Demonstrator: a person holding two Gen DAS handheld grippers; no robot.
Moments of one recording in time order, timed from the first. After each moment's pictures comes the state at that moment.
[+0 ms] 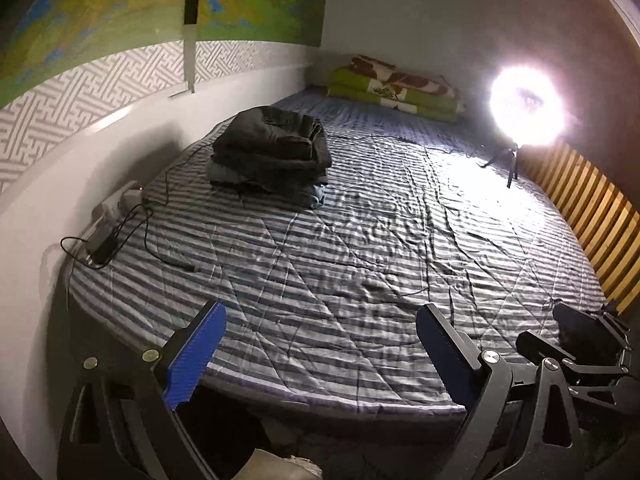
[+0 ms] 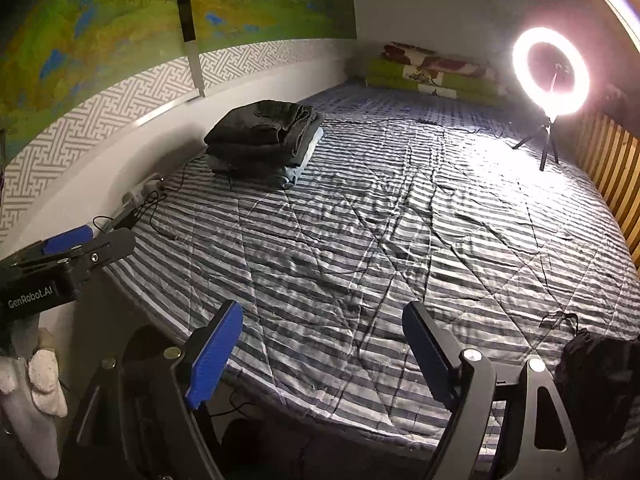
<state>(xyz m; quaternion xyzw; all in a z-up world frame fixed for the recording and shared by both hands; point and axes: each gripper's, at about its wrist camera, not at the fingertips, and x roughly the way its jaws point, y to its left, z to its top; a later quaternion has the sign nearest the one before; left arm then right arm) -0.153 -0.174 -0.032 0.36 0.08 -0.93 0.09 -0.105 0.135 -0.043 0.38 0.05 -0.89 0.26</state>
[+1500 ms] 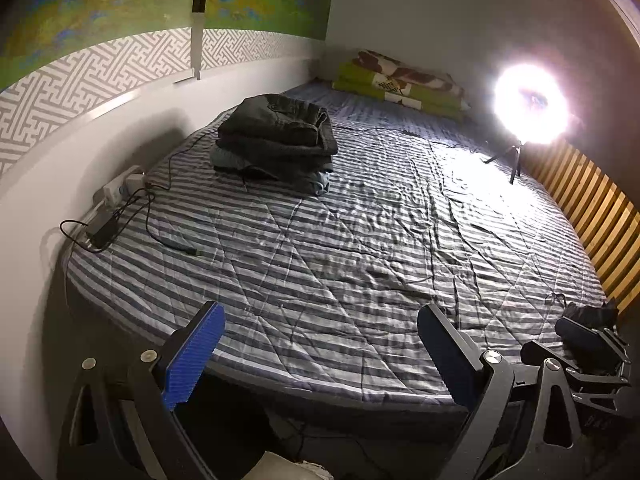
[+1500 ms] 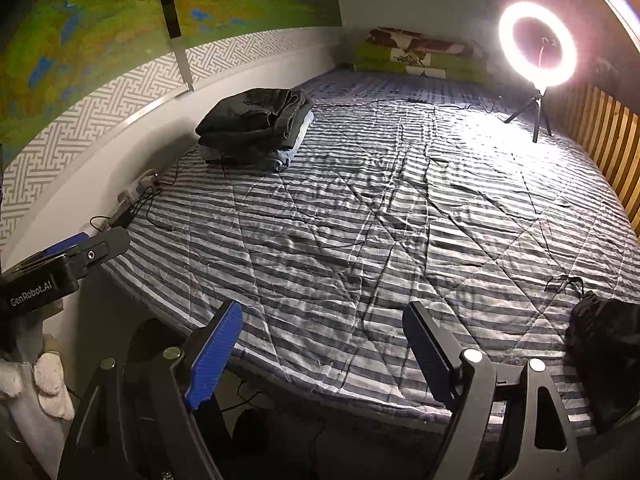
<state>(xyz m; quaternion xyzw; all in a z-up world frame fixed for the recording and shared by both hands) -0.146 -0.181 -0.051 0.37 0.09 -0.92 0.09 -0.097 0.144 -0.058 0.40 0.03 -0.88 0.24</state>
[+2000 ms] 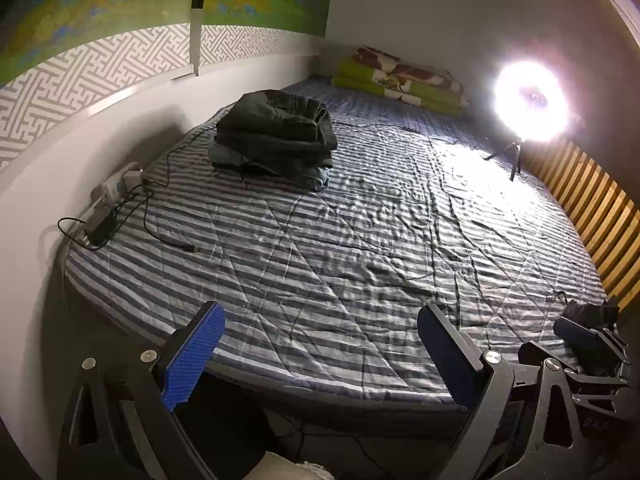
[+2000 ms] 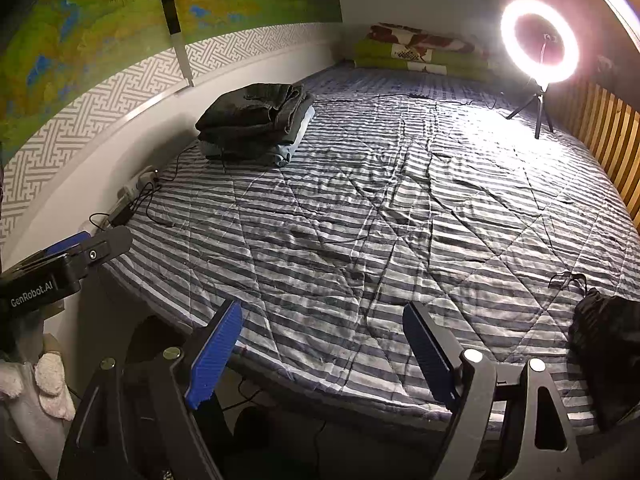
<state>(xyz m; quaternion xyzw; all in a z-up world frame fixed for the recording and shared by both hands) -0.147 -0.182 -0.056 0.37 0.09 -0.92 0.09 -0.098 0.140 -0.063 0.41 0.03 -0.88 0.24</state>
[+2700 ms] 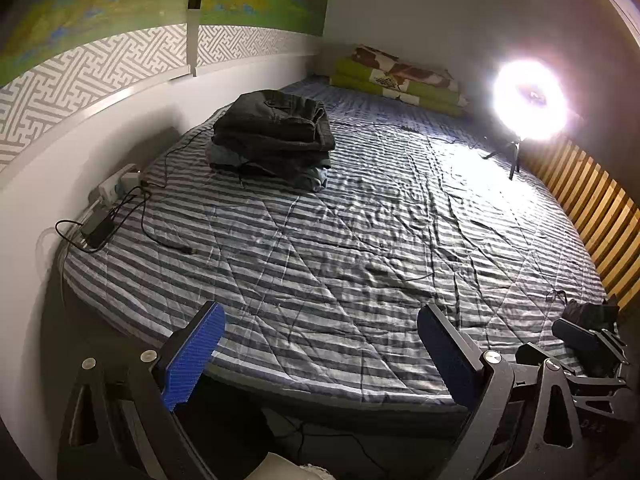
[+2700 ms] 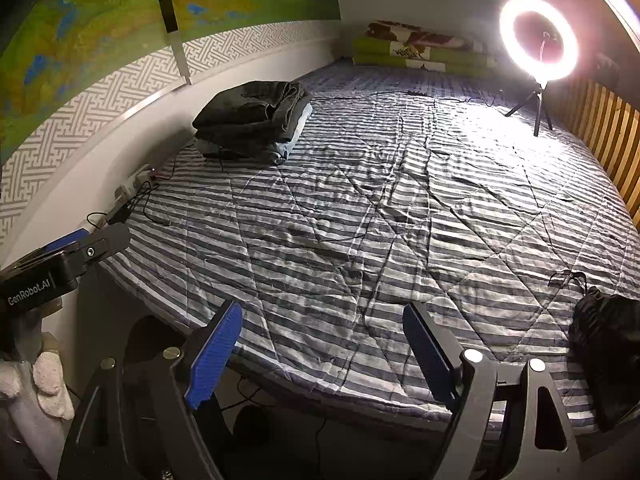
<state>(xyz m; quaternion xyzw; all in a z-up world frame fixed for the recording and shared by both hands) -0.152 -0.181 -0.057 0.37 0.09 -0.92 0.09 -0.101 0.141 -0.067 0.41 0.03 -0.88 0.24</state>
